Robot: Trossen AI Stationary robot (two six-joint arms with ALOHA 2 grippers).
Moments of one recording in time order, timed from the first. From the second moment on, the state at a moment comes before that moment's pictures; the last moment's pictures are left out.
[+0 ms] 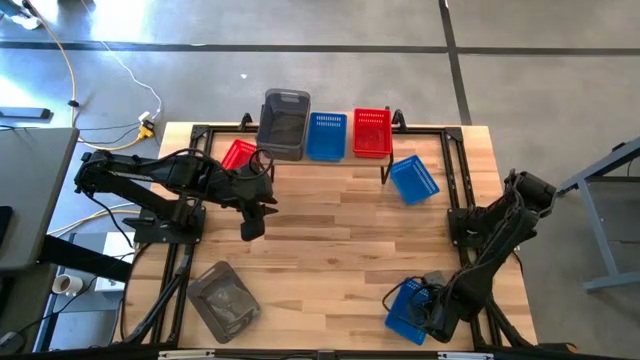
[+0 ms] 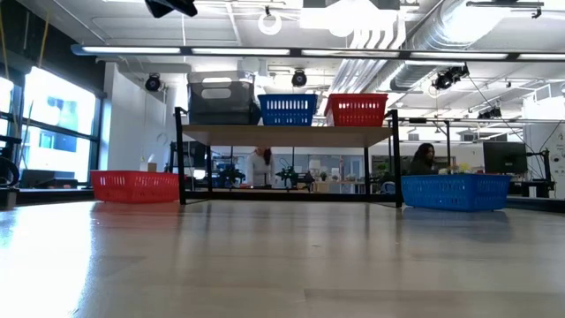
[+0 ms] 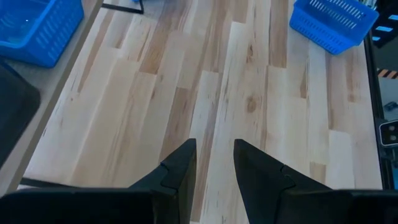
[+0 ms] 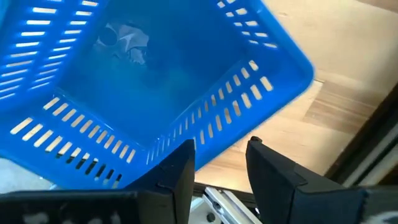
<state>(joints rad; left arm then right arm) -0.03 1.21 1.29 -0.94 -0.17 -0.29 0.97 1.60 1.04 -0.82 -0.12 2.28</state>
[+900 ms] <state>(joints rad) -0.03 1.21 1.29 -0.94 -0.17 -0.28 0.87 1.71 1.07 -0.71 -0.03 2.24</state>
